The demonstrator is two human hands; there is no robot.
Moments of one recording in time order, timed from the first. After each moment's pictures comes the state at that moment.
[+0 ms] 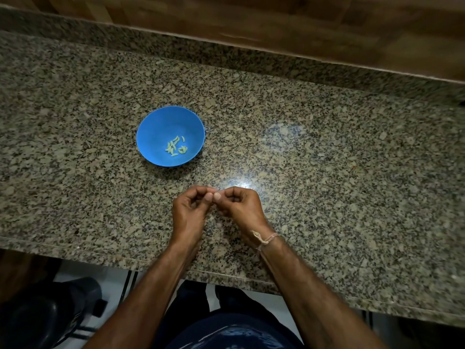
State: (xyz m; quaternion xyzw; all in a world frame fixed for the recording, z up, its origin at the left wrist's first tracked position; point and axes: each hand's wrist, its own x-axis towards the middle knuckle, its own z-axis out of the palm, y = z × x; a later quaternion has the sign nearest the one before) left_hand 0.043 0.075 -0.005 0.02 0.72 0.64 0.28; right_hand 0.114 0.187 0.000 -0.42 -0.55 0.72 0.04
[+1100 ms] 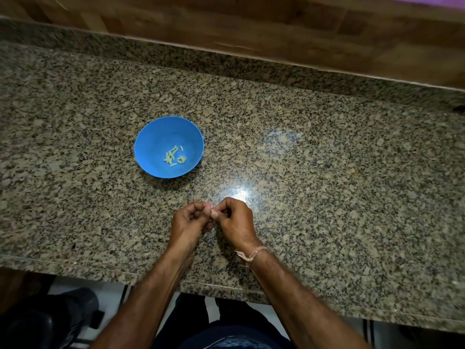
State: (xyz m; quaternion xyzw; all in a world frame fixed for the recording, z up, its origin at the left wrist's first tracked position) left_hand 0.027 0.068 -0.037 -0.08 0.69 0.61 0.38; right_hand 0.101 0.171 -0.003 -0.44 -0.65 0.62 0.03
